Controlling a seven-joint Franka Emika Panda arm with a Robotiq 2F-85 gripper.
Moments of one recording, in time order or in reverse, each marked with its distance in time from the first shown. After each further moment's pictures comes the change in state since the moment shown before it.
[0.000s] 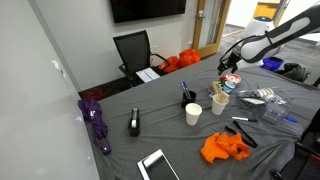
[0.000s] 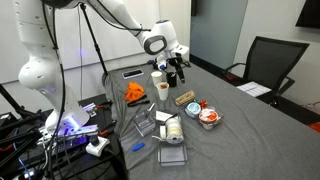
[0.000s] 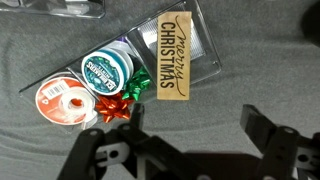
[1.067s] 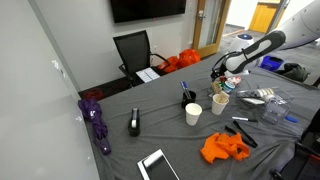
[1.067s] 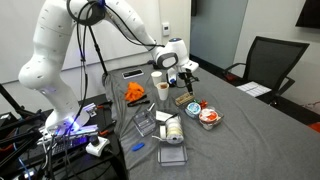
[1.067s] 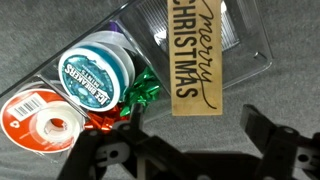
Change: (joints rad) arm -0.004 0.304 -0.025 0.233 0.046 0.049 0.031
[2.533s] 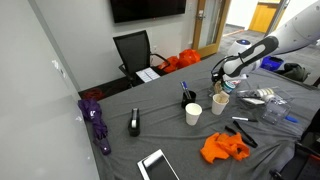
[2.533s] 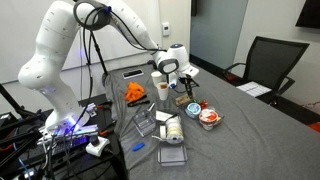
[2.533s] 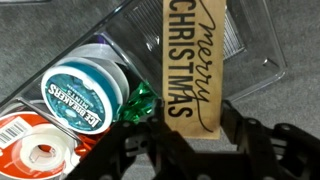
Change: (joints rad) arm -0.014 0.066 0.012 0.030 0.057 0.028 -0.001
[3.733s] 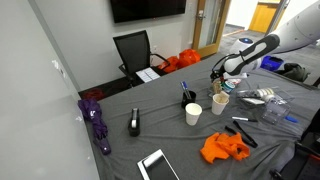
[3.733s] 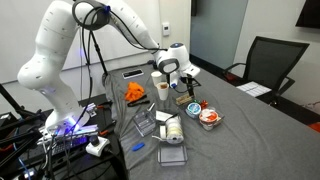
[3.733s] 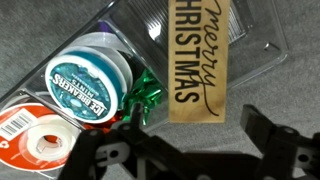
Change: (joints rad) arm -0.021 -0.007 0.011 0.001 0.027 0.033 -0.004
